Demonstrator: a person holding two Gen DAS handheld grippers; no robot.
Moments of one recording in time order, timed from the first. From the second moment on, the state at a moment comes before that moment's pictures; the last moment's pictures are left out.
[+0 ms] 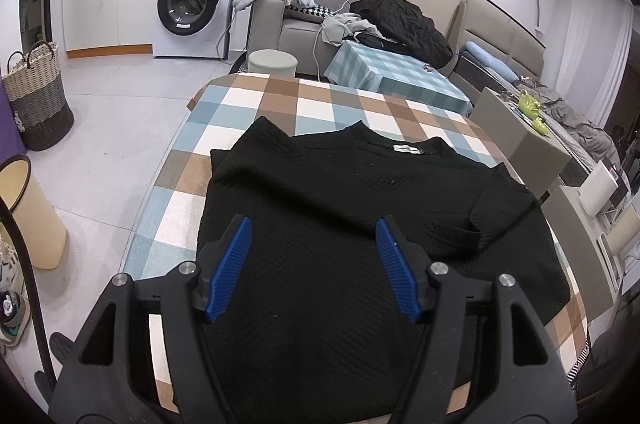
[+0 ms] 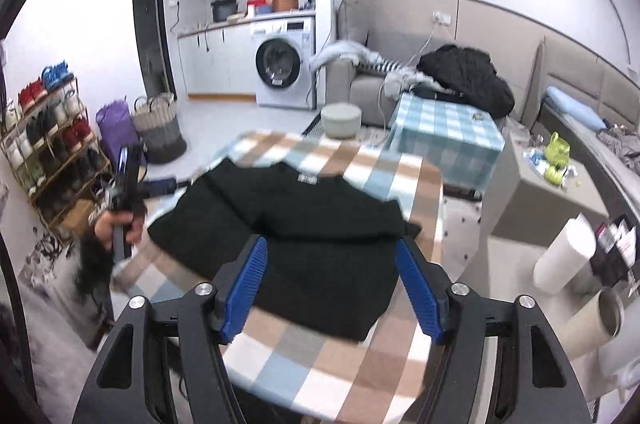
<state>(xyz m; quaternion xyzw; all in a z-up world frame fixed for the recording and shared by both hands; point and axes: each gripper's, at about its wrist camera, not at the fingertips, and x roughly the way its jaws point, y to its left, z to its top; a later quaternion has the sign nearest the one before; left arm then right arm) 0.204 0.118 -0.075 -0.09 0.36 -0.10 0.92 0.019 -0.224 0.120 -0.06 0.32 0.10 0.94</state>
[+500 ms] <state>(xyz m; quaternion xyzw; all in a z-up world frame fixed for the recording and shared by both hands) 0.265 0.108 -0.101 -0.08 0.40 -0.10 0.91 0.217 -0.241 -0.037 0.02 0.44 0.05 0.90</state>
